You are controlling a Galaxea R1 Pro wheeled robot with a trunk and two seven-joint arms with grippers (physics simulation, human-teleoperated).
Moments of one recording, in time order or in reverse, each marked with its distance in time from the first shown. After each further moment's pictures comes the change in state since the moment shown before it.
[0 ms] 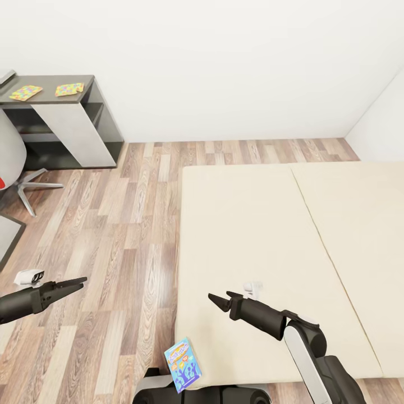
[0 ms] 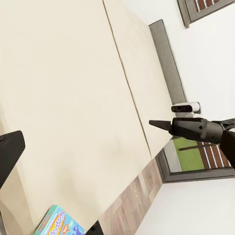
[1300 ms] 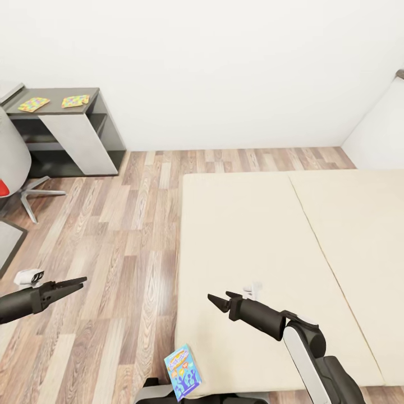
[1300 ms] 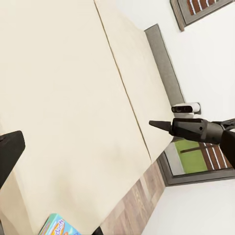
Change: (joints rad) left arm 0.000 0.000 0.001 0.000 0.000 0.000 0.000; right arm 0.002 0.000 0.006 -0.001 0.005 -0.005 0.000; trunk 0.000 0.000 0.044
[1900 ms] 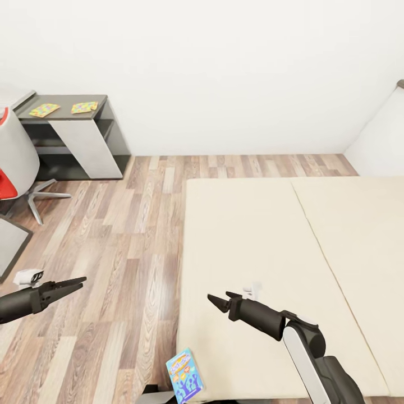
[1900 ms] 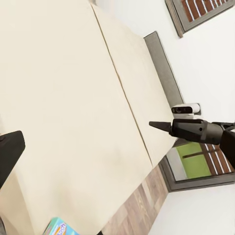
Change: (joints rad) left arm 0.000 0.000 0.004 0.000 0.000 0.000 0.000; right arm -0.001 0.002 0.001 0.001 0.006 0.000 0.000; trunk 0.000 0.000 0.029
